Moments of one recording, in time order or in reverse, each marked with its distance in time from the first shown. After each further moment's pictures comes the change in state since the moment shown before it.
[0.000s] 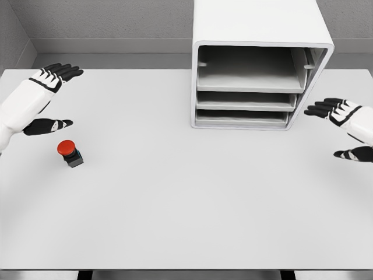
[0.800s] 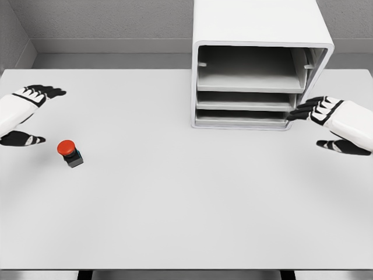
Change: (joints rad) left arm 0.012 0.012 0.159 0.039 -0.025 -0.002 -0.336; right arm -0.104 0.020 0.076 -0.039 0.068 0.000 0.000
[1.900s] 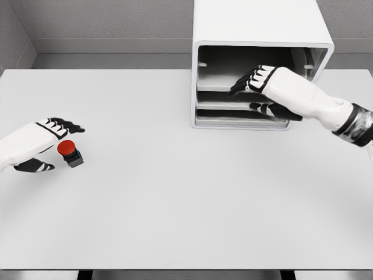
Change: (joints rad) left arm 0.094 0.084 -0.117 -0.052 -0.062 0.000 -0.002; right arm -0.448 0.283 0.343 0.142 0.003 0.000 0.003
